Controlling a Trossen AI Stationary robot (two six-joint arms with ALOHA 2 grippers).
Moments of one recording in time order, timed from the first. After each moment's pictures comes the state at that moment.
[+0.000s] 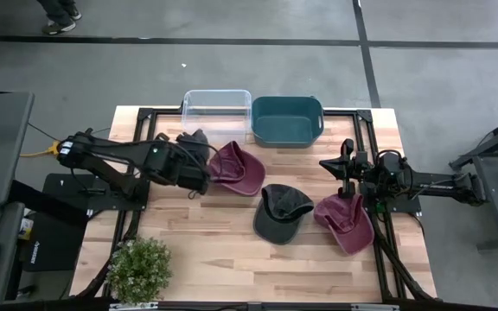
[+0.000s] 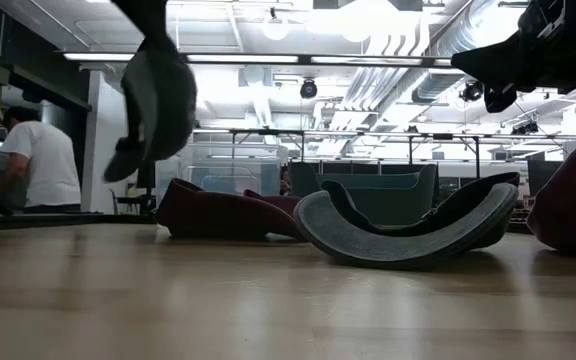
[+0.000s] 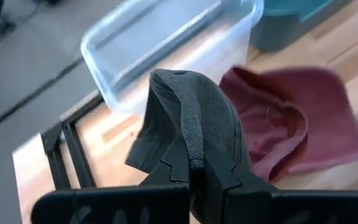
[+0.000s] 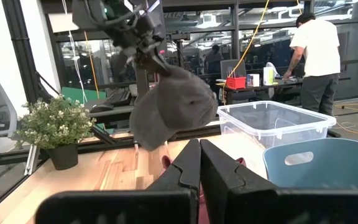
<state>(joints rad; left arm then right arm) -0.22 1.44 1.55 -1.57 -0.81 -1.10 -0.14 0.22 0.07 0.31 0.01 0.10</state>
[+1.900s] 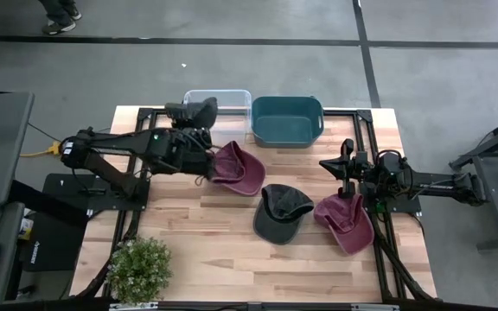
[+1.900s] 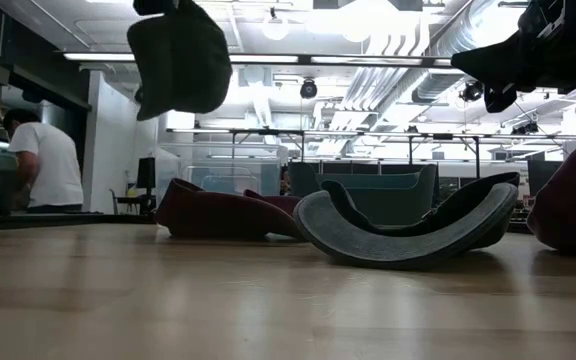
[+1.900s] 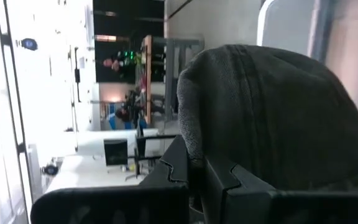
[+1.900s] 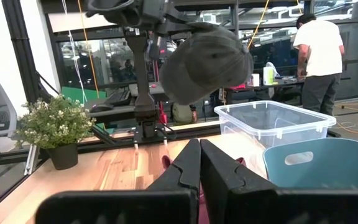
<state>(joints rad) -0.10 1.47 1.65 -1.56 -1.32 0.04 -0.14 0.22 0.07 0.31 0.01 0.10</state>
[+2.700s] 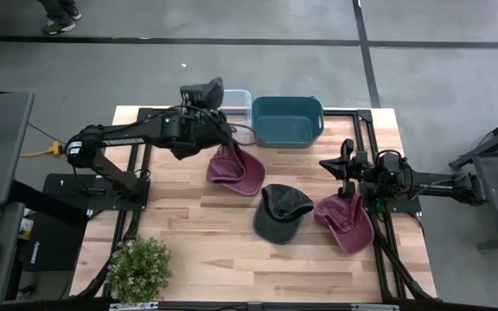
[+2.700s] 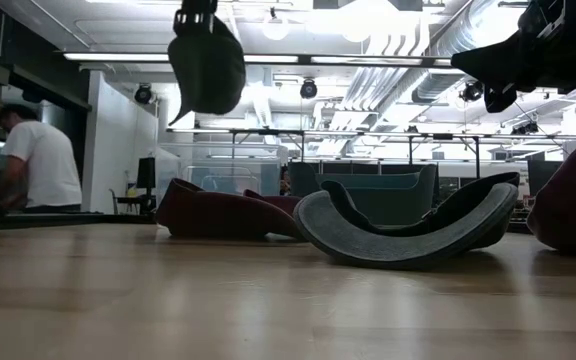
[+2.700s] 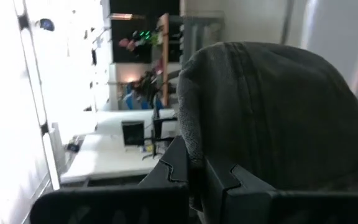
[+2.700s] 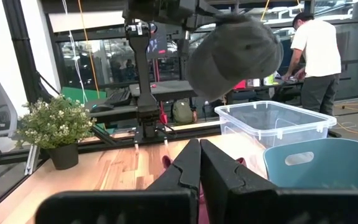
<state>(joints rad) 0.08 1.52 1.65 -1.09 -1.37 0.51 -0.14 0.22 0.07 0.31 0.01 0.10</state>
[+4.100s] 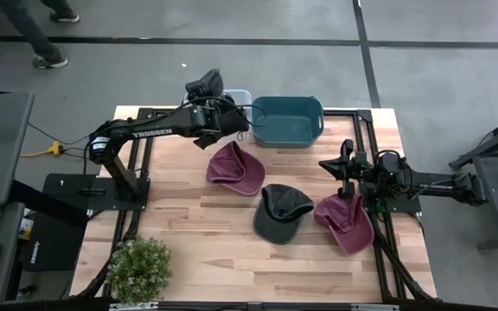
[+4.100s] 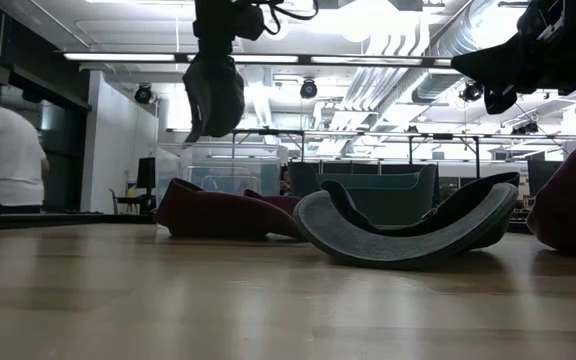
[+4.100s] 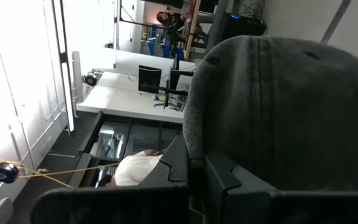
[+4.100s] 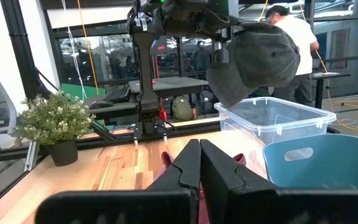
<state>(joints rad) 0.24 1.69 1.65 -1.06 -1.51 0.21 -0.14 0.22 0.07 0.29 0.01 0.10</state>
